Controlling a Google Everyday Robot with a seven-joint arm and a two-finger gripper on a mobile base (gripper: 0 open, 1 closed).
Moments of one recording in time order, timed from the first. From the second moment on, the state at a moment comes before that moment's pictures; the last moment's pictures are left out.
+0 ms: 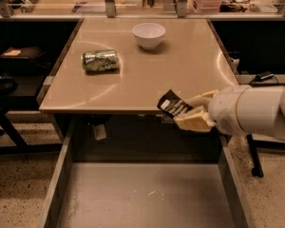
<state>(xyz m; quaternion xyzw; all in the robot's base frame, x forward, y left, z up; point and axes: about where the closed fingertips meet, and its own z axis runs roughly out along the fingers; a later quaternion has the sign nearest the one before) 0.488 -0.127 0.860 -0.40 0.80 0.09 0.44</state>
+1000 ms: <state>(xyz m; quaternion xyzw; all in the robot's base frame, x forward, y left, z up) 0.461 -0.139 0.691 -0.46 0.83 0.05 0.31</state>
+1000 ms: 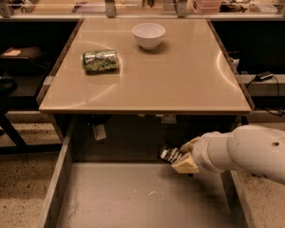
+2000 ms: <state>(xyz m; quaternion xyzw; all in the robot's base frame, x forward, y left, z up) 0.473 -0.096 0.642 -0.48 0.80 0.12 0.34</state>
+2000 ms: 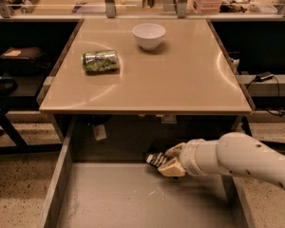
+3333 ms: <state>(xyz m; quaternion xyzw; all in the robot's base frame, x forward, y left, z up) 0.476 -0.093 0.634 -0.48 0.79 0.12 0.36</state>
